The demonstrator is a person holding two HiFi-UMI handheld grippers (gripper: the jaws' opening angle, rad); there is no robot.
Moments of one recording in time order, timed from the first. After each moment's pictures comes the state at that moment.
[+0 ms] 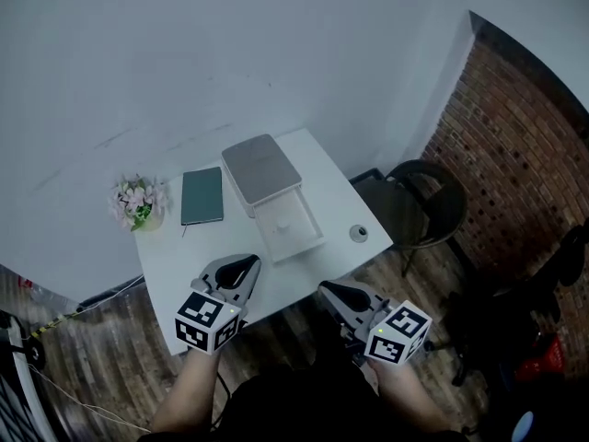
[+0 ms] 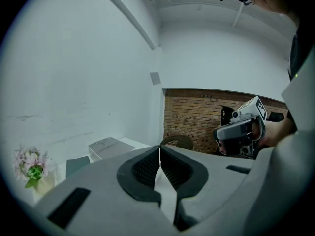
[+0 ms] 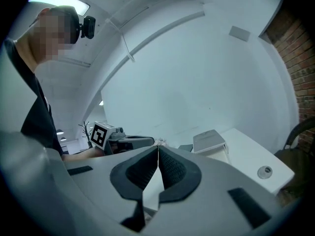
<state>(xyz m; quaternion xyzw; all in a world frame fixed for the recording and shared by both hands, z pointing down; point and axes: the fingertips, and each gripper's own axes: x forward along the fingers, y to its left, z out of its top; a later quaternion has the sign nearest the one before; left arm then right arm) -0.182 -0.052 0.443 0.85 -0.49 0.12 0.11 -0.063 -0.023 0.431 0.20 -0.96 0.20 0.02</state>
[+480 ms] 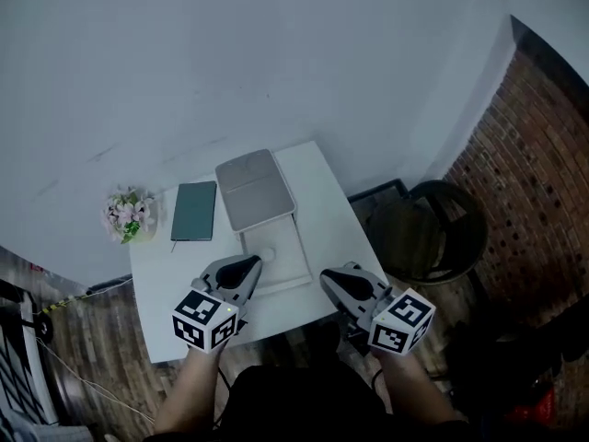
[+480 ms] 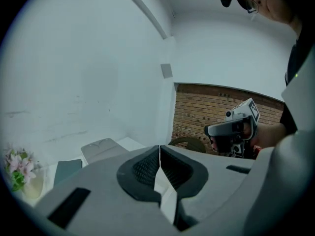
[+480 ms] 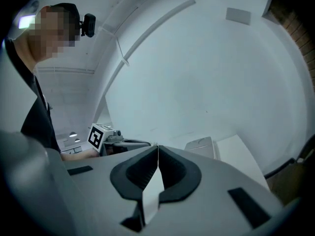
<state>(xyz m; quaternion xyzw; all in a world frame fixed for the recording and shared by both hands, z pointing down) -0.128 -0.189 0.447 0.82 -0.53 0.13 0.15 -0.014 -0.195 0.427 0.13 -0.97 0.21 0.02</state>
